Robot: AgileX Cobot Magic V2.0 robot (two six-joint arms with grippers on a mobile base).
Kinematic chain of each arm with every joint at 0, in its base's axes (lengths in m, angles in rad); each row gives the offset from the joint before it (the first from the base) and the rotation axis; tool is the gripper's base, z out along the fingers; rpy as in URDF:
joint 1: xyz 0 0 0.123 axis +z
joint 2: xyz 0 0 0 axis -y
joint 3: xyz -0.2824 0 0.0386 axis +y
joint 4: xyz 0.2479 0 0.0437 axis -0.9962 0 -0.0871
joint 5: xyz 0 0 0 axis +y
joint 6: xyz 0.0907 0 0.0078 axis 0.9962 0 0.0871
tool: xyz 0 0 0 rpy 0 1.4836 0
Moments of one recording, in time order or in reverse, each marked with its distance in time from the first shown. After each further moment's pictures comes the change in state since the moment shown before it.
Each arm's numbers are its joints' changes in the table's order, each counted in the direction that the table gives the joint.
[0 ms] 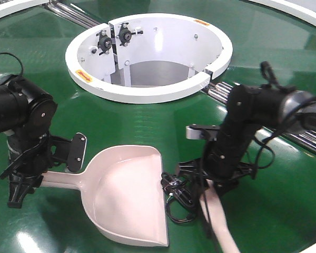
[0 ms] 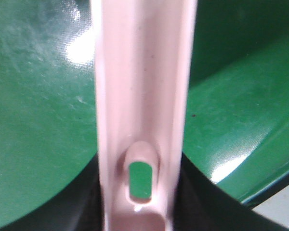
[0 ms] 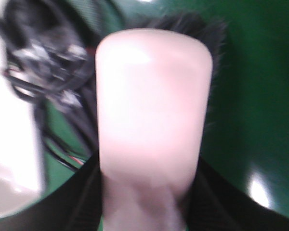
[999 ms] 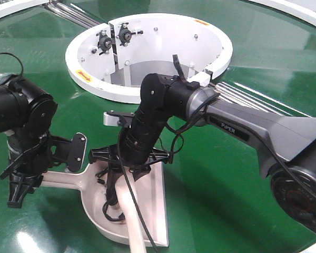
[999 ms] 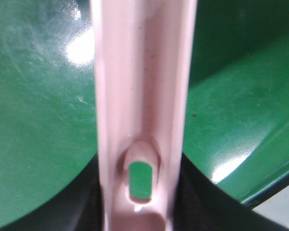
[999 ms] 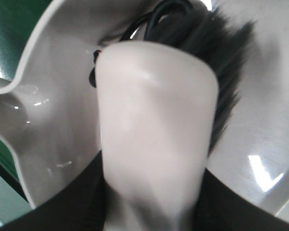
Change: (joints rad) left arm 0.000 0.000 0.000 0.000 -0.001 0.001; right arm 0.254 -0.292 -0.543 -0.167 0.080 0.083
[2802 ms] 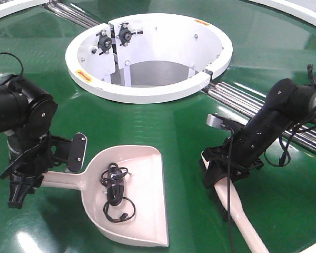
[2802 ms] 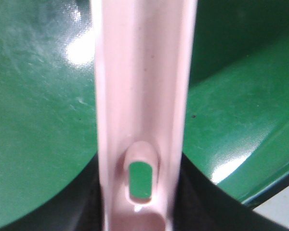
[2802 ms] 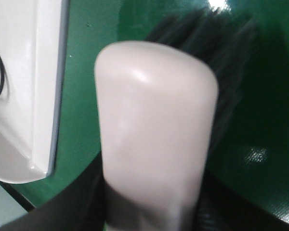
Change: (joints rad) left arm -0.001 0.000 0.000 0.002 0.000 0.000; right arm -0.518 0.232 0.543 -0.125 -0.021 -0.615
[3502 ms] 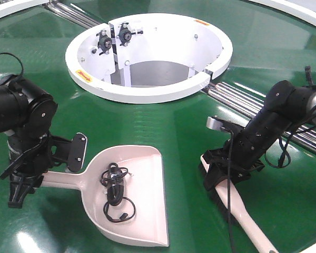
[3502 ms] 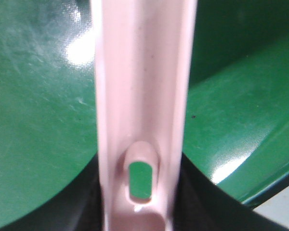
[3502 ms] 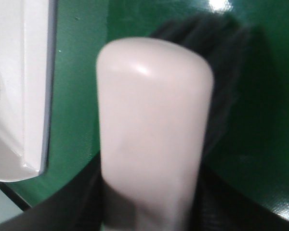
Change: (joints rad) left arm 0.000 0.000 0.000 0.000 0.000 0.000; right arm 0.000 -0.015 0.000 0.021 0.005 0.001
